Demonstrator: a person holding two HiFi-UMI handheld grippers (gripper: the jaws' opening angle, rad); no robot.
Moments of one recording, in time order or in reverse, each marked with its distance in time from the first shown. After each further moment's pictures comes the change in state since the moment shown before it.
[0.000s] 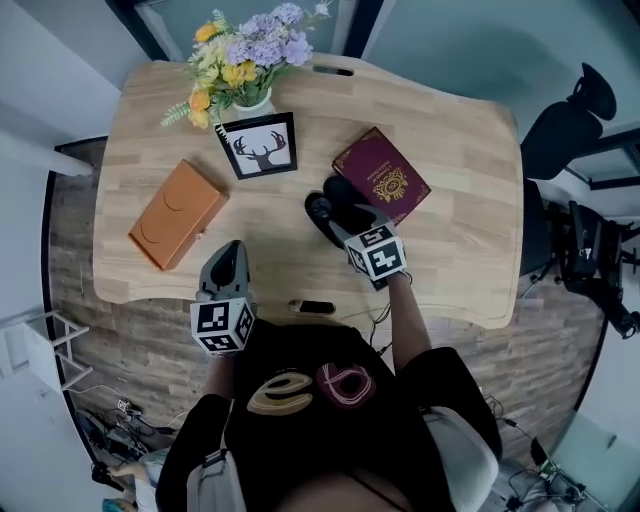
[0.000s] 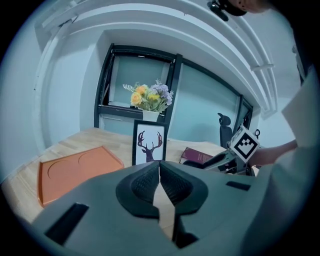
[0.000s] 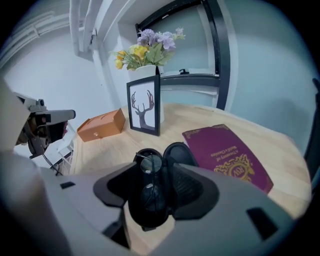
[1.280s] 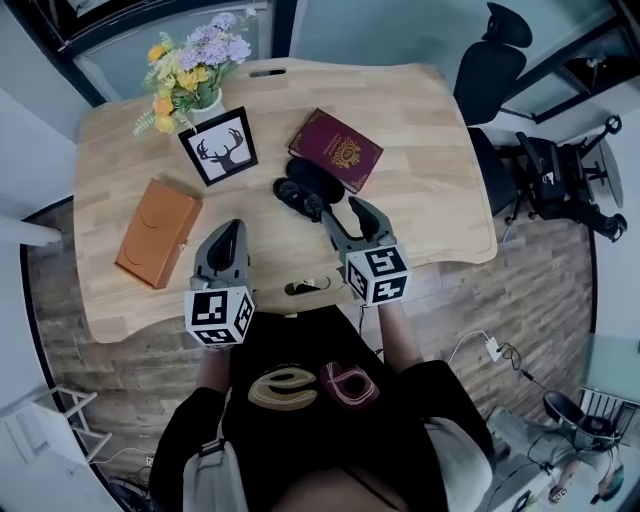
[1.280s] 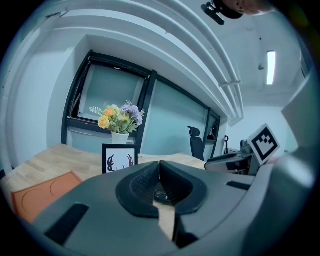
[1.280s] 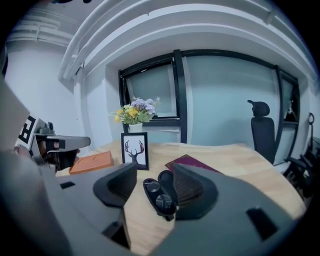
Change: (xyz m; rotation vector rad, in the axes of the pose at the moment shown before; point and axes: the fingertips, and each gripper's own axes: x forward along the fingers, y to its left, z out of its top) left arm -0.031 -0.056 0.056 0.109 -0.144 -0.327; right arm -0.152 0.058 0.029 0.199 -0.447 -0.376
